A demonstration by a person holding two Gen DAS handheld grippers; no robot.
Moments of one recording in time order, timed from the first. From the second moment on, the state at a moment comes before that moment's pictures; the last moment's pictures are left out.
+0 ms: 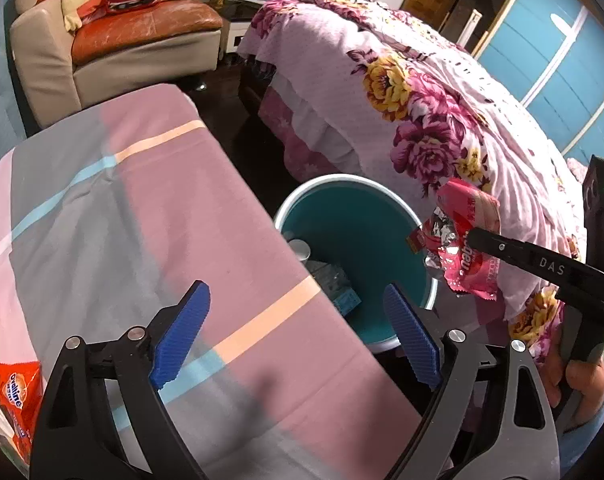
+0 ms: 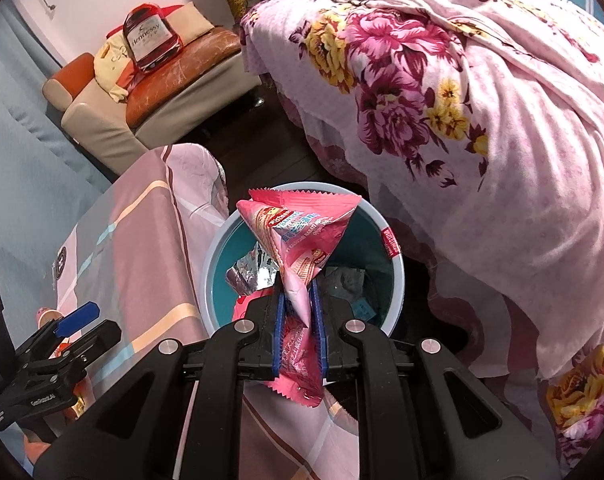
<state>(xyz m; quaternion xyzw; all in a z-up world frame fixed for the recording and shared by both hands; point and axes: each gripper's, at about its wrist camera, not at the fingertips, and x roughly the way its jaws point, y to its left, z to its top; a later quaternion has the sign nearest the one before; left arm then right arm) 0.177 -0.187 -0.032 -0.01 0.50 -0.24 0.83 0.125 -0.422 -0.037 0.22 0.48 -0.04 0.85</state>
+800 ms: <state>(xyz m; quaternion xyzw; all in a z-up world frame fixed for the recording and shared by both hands) 0.167 -0.125 -0.031 -0.05 0.51 -0.23 0.83 0.132 -0.374 -0.031 0.19 0.51 -0.03 0.84</state>
